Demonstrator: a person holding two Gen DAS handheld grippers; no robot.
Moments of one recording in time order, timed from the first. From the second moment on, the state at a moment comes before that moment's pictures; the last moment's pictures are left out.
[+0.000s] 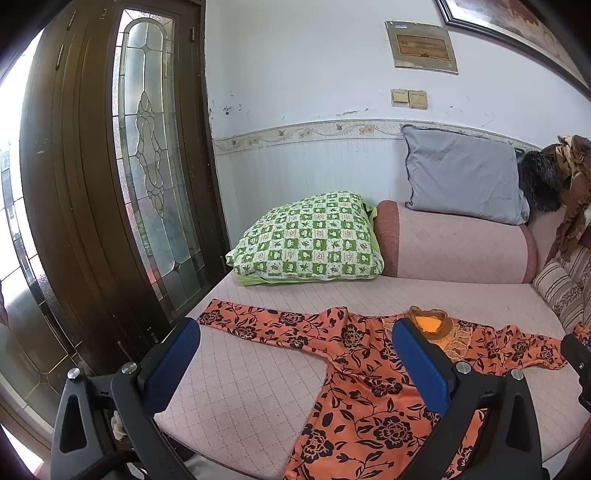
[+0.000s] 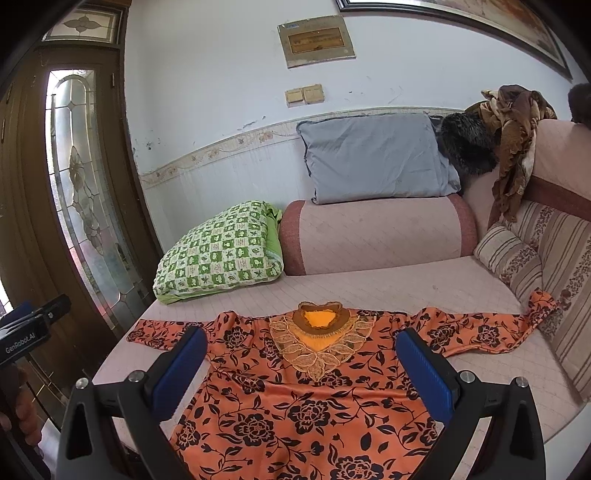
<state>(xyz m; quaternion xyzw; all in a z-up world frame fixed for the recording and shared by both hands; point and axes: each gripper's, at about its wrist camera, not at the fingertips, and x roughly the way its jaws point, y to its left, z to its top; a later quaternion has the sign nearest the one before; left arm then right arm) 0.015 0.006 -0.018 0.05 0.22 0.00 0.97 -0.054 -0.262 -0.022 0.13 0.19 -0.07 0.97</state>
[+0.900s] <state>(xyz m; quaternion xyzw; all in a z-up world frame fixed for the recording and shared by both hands) 0.008 -0.030 -0.038 0.08 0.24 -0.03 0.97 -0.027 -0.247 -0.024 0.09 0.25 -0.11 0.96</state>
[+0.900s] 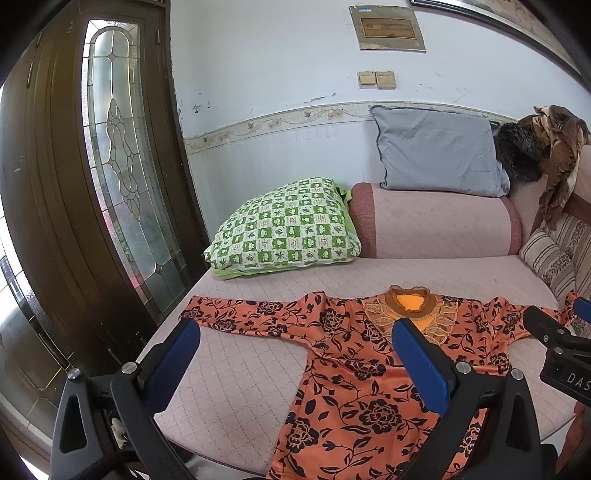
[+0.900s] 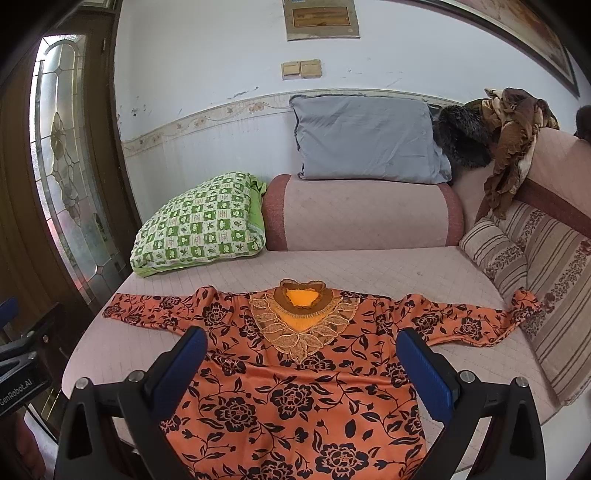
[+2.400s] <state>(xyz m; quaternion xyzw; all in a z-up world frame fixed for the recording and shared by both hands) 0.128 -0.067 -0.145 0.06 0.37 -0.07 0.93 0.050 -0.336 -0.120 0.19 0.31 -0.13 0.92</state>
